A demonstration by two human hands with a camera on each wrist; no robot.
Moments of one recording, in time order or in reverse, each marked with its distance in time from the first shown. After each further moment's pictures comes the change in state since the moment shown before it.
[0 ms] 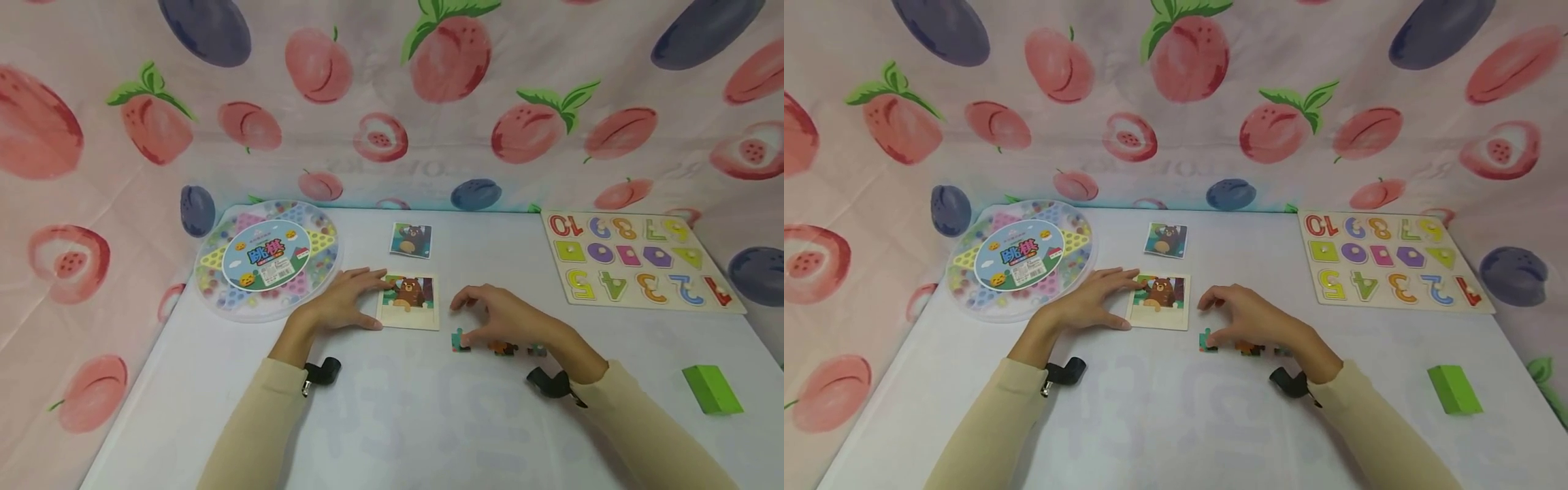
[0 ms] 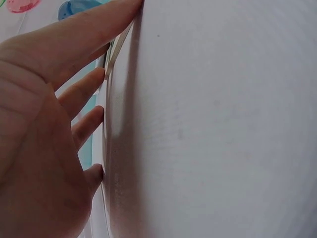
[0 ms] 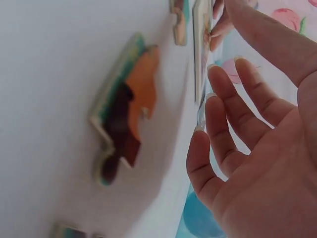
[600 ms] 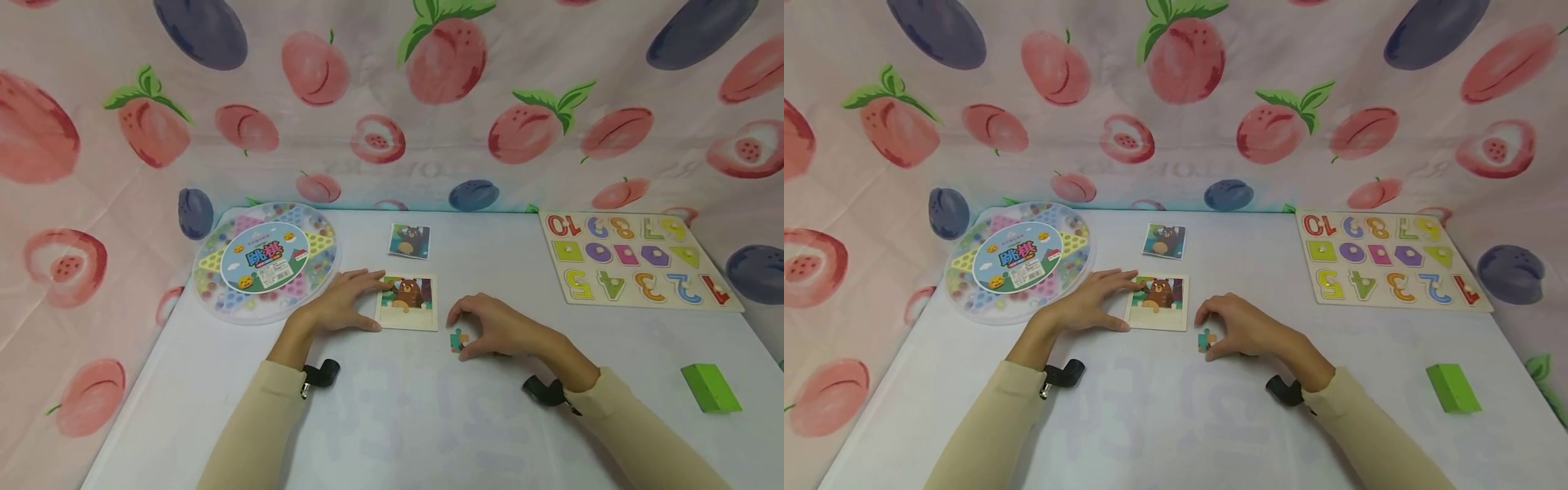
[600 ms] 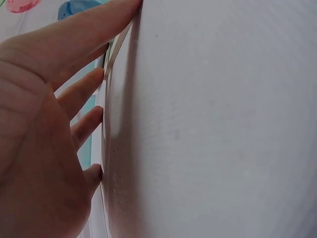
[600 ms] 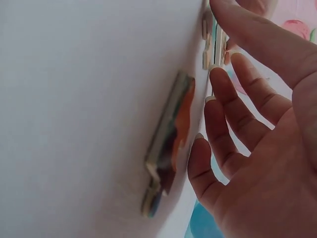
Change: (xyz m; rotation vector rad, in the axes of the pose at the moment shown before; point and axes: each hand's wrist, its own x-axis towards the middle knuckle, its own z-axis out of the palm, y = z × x) left_hand 0.001 -0.001 0.002 -0.009 0.004 0.001; right_hand -0.003 0.003 0.014 -0.053 -0.014 -0.053
